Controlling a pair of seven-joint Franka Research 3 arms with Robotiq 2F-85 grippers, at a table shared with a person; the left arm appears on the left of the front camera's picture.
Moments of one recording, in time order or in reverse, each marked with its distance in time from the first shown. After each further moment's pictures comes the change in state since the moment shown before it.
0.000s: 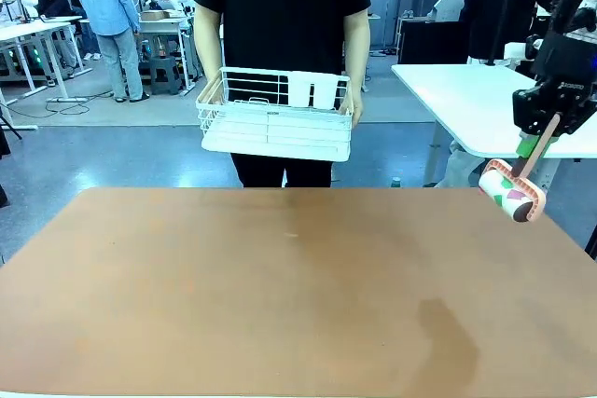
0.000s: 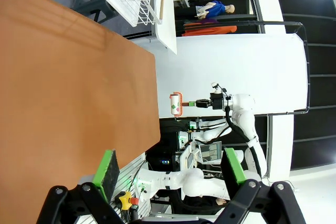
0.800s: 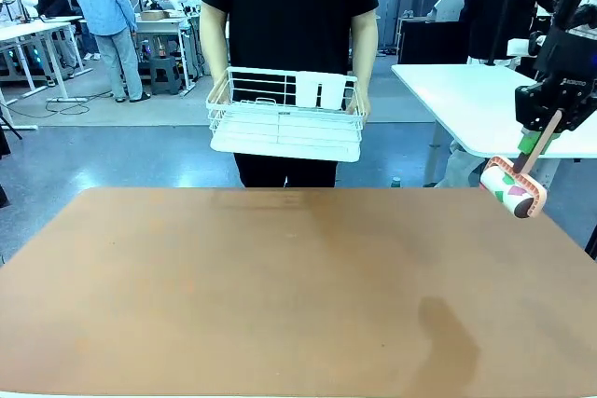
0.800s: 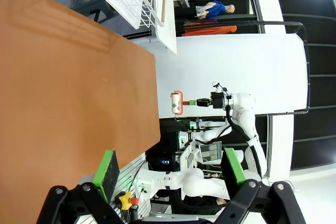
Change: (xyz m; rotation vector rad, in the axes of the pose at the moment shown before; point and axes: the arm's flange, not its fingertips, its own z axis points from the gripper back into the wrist) left arm 0.000 0.000 0.000 0.000 0.000 0.000; right arm 0.004 -0.004 0.004 0.002 -0.008 -0.006
